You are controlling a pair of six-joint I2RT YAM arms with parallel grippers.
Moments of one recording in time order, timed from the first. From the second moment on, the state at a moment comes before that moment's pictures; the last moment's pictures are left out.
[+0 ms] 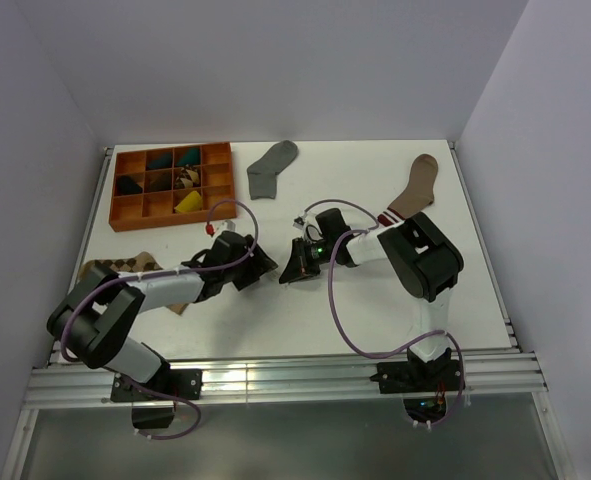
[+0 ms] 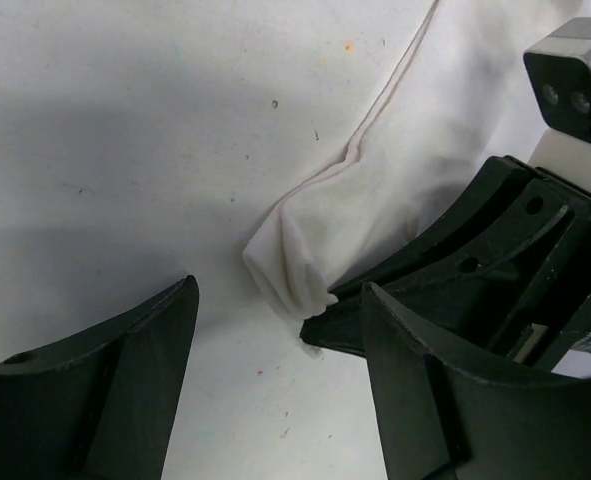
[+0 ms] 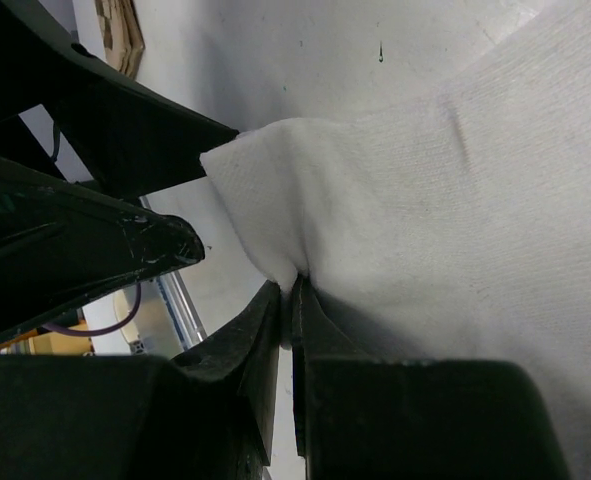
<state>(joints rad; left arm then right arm) -0.65 1.50 0.61 0.16 -0.03 -1.10 0.53 1.96 0.90 0.22 -0.84 0.59</state>
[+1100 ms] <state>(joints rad) -0.68 1.61 0.69 0.12 -0.08 -1.12 0.68 1.72 0.82 0.15 -0.48 0.37</state>
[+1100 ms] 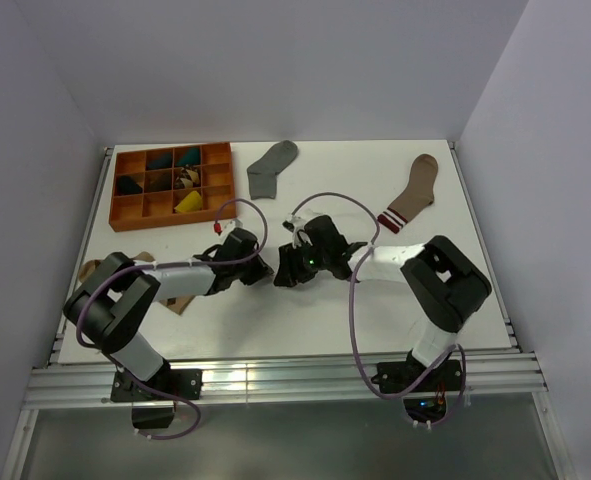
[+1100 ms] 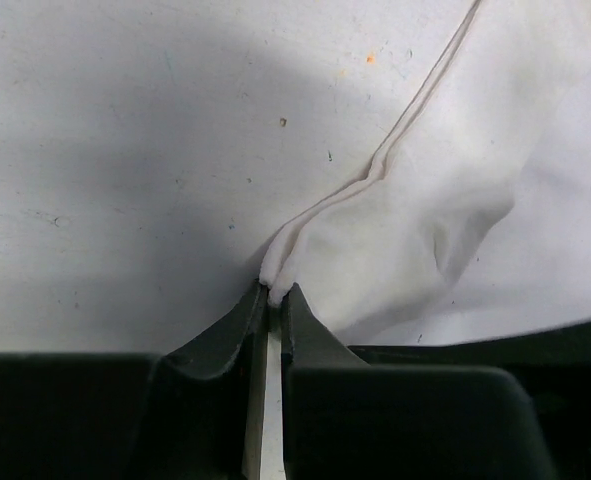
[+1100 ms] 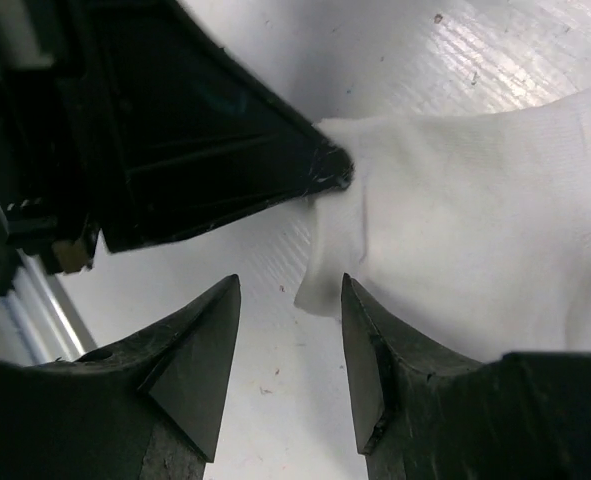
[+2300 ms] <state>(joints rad) -0.66 1.63 0.77 -0.03 -0.10 -1.07 1.11 1.74 0.69 0.43 0.37 -0.06</state>
